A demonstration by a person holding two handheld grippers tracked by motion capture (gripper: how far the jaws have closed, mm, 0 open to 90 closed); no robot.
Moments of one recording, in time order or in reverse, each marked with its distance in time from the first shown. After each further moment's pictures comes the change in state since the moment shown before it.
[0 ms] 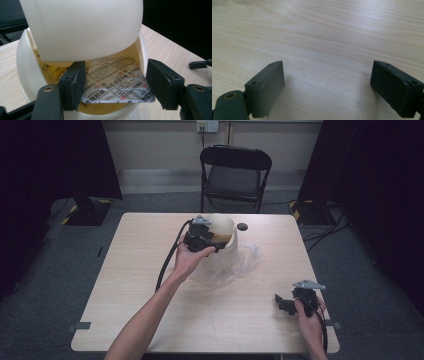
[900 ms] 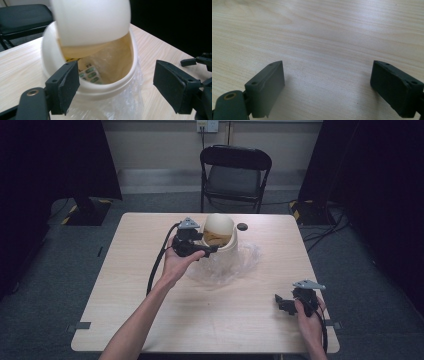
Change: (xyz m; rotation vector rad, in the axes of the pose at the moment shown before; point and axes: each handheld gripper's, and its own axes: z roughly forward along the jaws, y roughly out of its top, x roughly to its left) left arm 0.003 -0.013 -0.041 -0.048 0.015 0.026; right arm 0.000 0.000 0.000 0.000 0.000 0.000
